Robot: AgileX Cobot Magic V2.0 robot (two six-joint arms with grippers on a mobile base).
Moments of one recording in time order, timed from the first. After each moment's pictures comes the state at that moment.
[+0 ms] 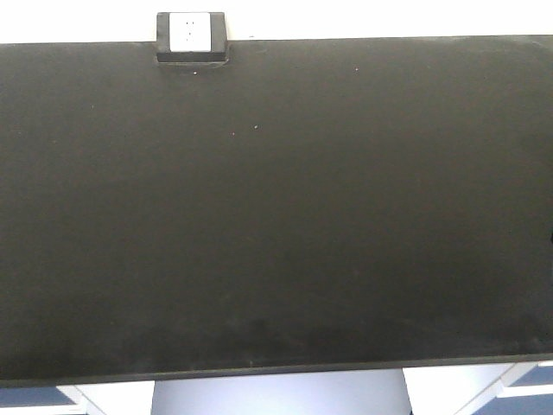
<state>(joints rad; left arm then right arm) -0.04 -0.01 0.03 0.14 0.15 -0.18 -0.14 0.82 -0.38 -0.70 0.20 0.68</state>
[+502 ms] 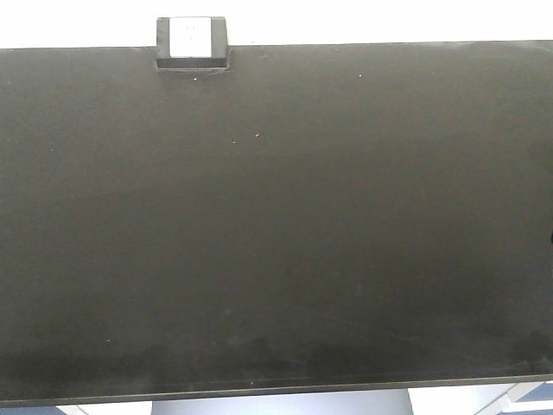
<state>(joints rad) -0.04 -0.01 0.03 0.14 0.15 -0.18 -0.14 0.82 -0.38 -0.70 0.20 0.68</state>
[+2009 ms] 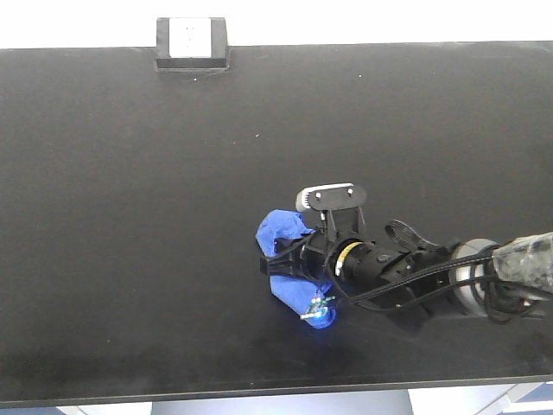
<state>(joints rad) -0.04 -0.01 0.03 0.14 0.15 -0.18 0.67 1.86 -0.65 0.06 -0.46 0.38</state>
